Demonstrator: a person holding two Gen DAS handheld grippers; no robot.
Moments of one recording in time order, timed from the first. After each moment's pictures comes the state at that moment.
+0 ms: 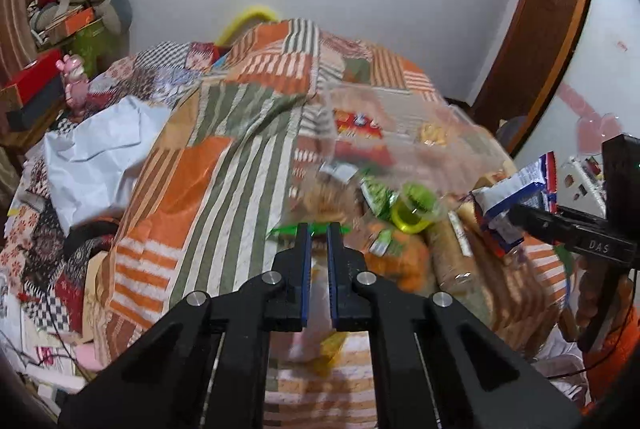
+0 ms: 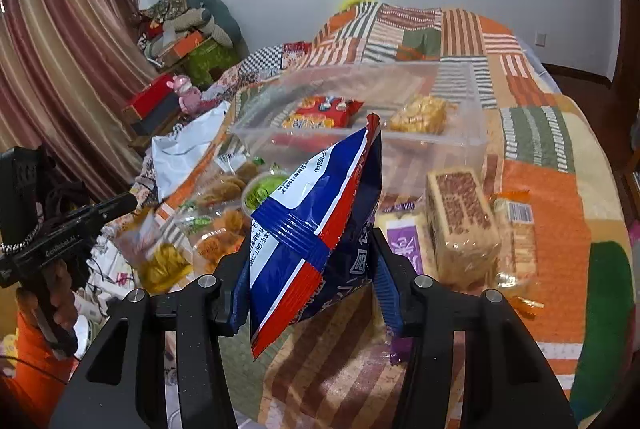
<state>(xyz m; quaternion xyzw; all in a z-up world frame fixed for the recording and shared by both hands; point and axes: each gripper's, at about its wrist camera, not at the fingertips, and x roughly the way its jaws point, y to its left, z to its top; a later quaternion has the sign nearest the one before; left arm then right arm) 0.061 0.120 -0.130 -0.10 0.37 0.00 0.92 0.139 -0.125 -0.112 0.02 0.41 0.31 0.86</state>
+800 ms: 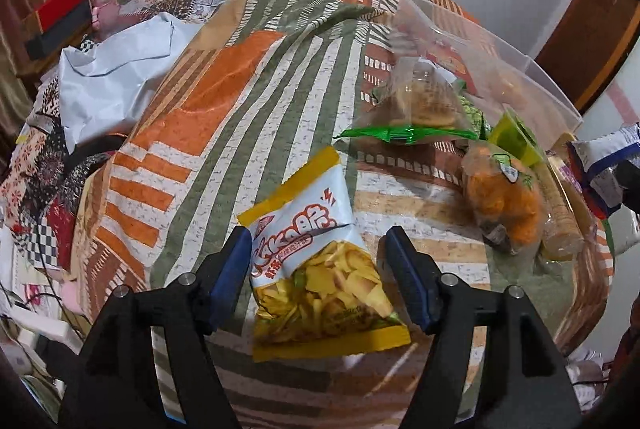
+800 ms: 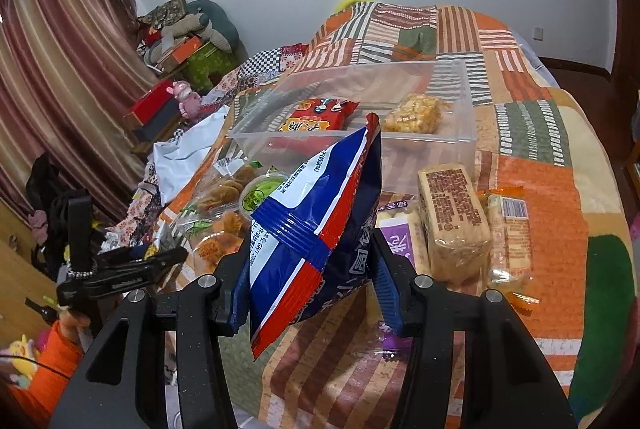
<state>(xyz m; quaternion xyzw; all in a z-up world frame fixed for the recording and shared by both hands) 0.071 0.148 -0.226 -0.15 0.46 0.06 0.87 0.142 -0.131 -0.116 0.03 0.42 0.31 0.85</state>
